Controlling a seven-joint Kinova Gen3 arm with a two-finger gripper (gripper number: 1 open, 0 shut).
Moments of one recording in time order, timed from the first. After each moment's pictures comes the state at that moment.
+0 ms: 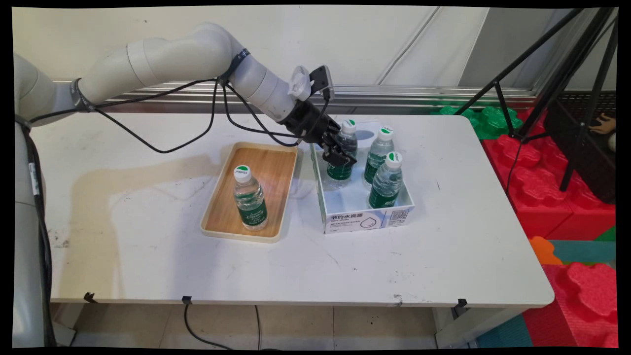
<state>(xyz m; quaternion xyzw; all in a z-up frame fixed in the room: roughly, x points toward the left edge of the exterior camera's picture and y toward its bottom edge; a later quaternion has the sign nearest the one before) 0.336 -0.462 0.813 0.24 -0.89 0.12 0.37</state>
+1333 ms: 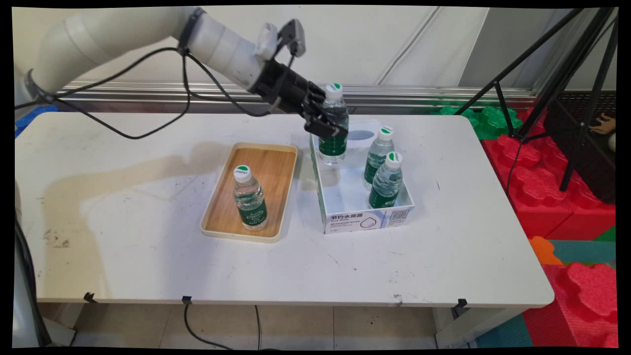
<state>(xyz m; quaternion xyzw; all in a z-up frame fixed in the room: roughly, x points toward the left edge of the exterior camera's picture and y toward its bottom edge) 0.377 -0.423 0.893 0.22 -0.87 0.13 0.42</state>
